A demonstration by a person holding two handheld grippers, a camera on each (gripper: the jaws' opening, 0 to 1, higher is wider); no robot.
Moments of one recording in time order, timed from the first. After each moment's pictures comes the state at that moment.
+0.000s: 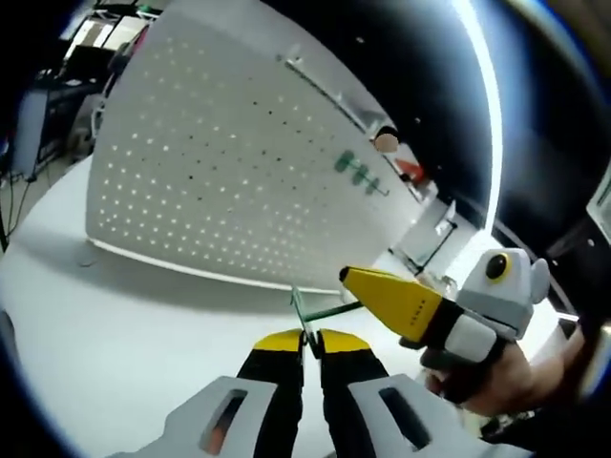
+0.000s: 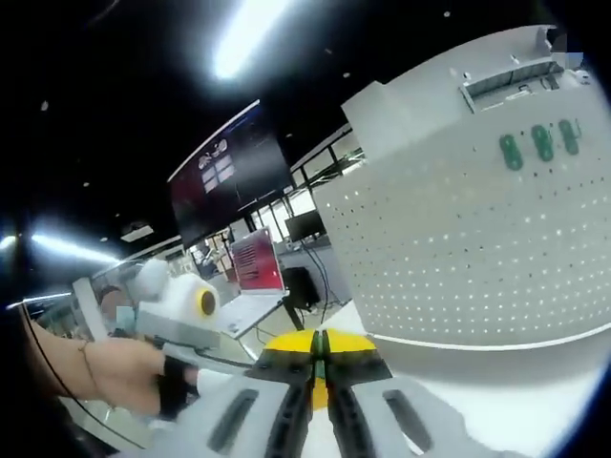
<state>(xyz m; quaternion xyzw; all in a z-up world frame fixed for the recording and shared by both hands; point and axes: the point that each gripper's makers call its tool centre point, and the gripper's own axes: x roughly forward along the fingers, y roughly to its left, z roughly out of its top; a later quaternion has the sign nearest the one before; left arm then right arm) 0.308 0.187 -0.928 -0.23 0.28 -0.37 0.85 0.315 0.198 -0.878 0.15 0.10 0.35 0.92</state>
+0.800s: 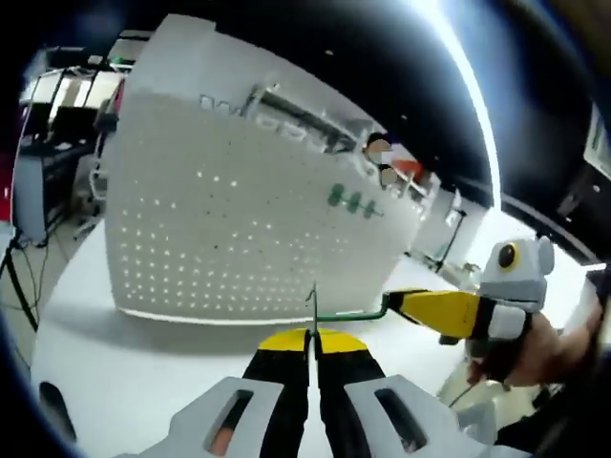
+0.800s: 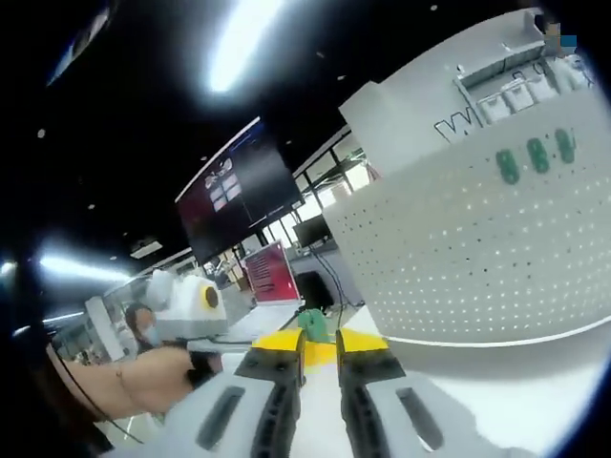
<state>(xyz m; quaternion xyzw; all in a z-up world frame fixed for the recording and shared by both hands) 0.325 0.215 -0.875 -0.13 0.19 -0.35 0.91 0.297 0.182 -0.840 0.20 0.11 0.37 0.90</state>
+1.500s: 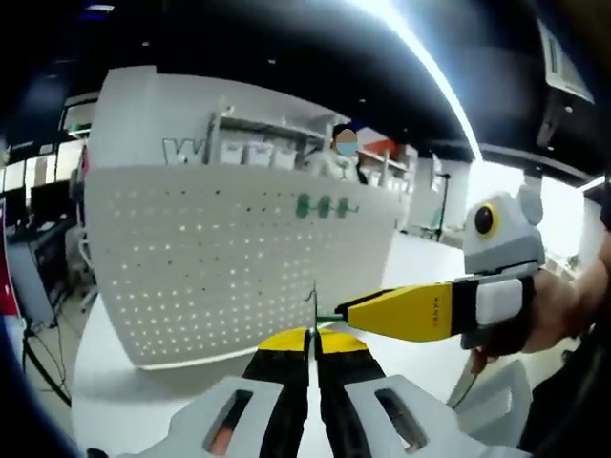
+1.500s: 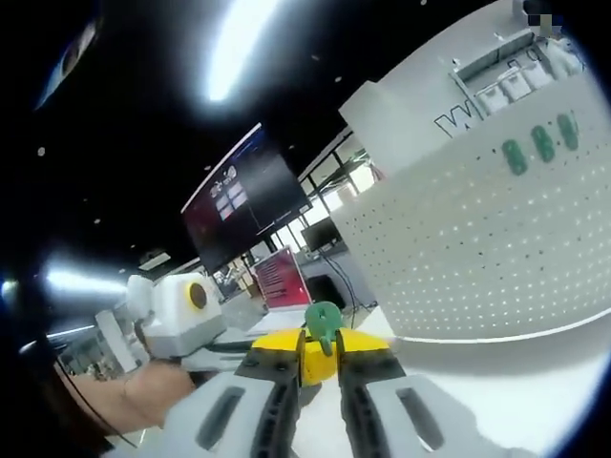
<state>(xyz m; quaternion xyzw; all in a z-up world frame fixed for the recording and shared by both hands) 0.315 0.189 -0.861 -0.01 0.13 -0.39 0.91 0.297 0.196 -0.834 0.23 0.10 0.38 0.89</state>
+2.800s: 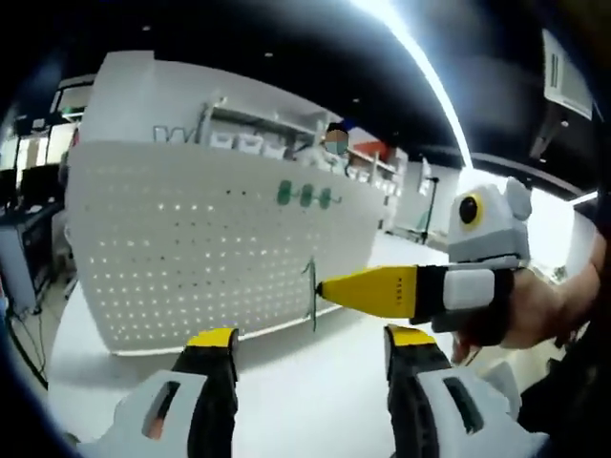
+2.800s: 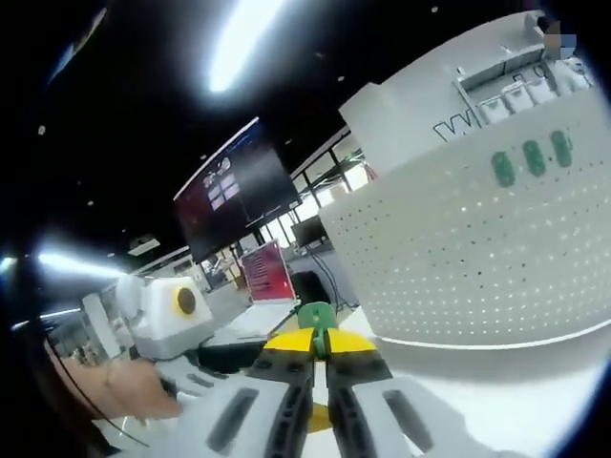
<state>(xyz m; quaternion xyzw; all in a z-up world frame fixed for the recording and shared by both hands) 0.306 0.178 -0.875 -0.06 0.13 -0.40 0.91 0.305 0.177 -0.848 0.18 0.11 0.36 0.91</state>
